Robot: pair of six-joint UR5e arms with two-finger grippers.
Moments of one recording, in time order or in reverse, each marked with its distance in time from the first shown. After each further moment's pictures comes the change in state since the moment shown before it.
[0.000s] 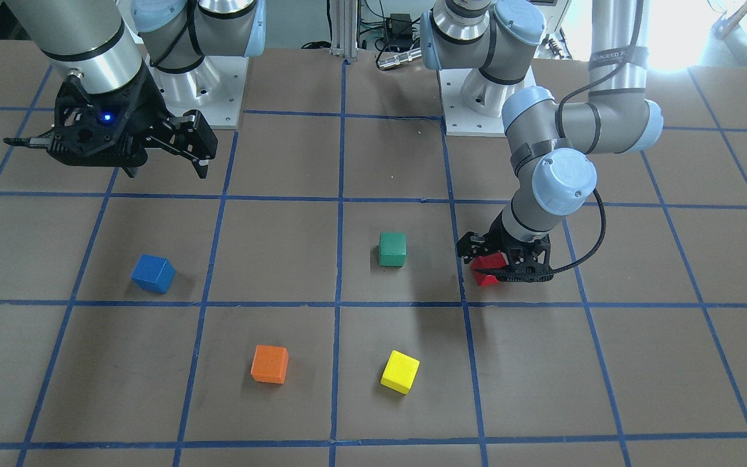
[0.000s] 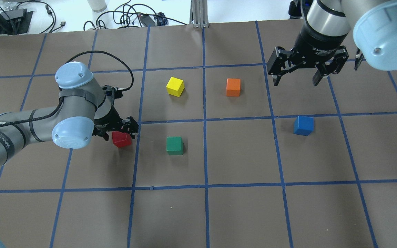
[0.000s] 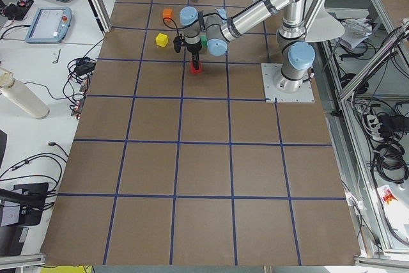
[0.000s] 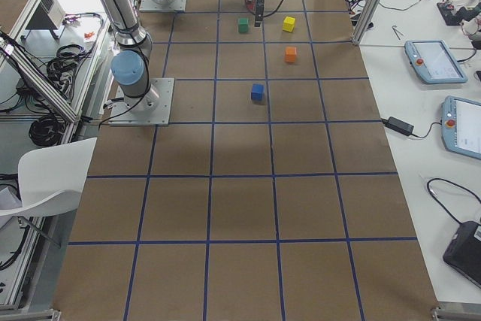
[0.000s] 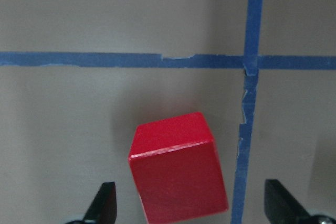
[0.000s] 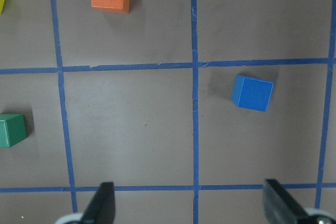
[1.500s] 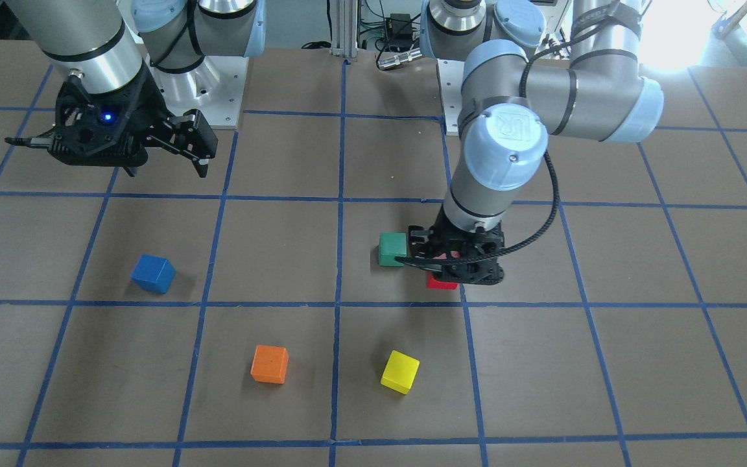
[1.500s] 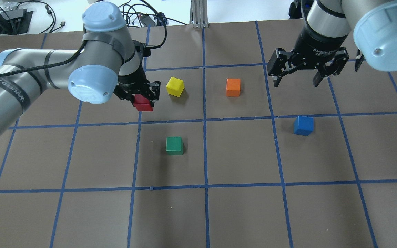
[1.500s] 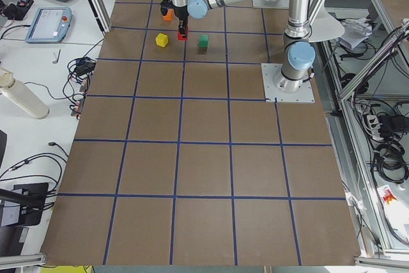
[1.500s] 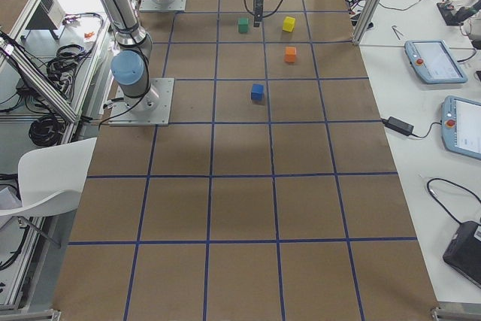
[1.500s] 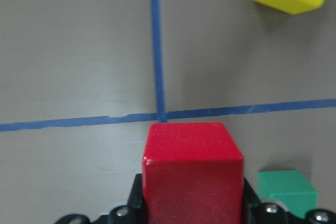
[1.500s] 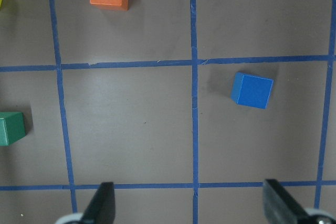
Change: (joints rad) left arm -0.275 -0.027 0.393 -0.301 -0.012 -0.188; right arm -0.001 -0.002 0.003 0.004 0.000 0.000
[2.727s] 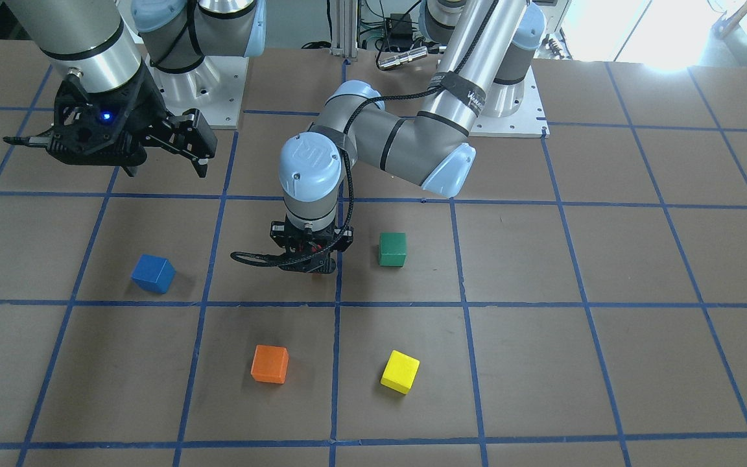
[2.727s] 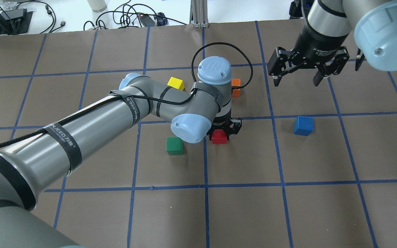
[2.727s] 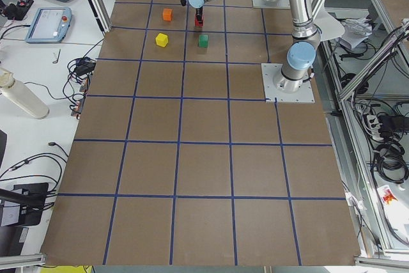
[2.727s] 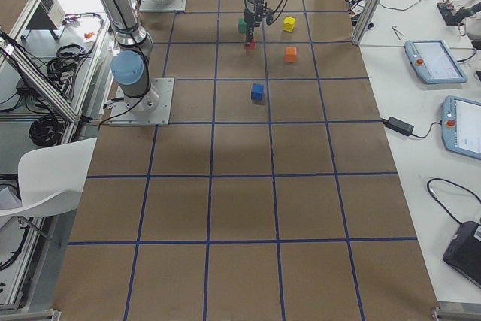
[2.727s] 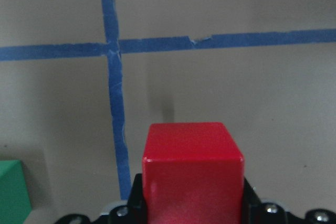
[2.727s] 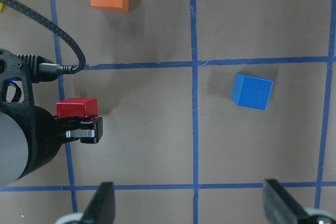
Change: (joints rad) left arm -0.311 -0.228 0.010 0.183 -0.067 -0.317; right arm -0.001 -0.001 -0.001 -0.003 0.002 0.000
